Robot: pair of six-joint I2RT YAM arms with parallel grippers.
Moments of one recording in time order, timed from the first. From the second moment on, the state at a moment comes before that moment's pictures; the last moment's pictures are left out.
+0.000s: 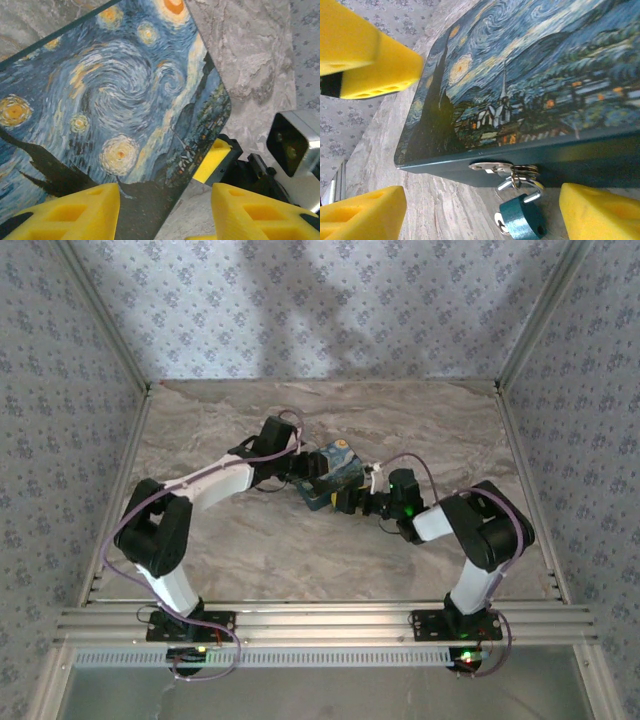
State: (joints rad) left arm -0.58 1.73 1.17 -0.26 0.41 -0.68; right arm 0.45 1.75 0.49 0.85 -0.59 0.54
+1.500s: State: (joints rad) left arm -0.58 1.76 1.17 -0.25 0.40 -0.69; right arm 0.44 1.87 0.48 0.99 -0.65 0.60
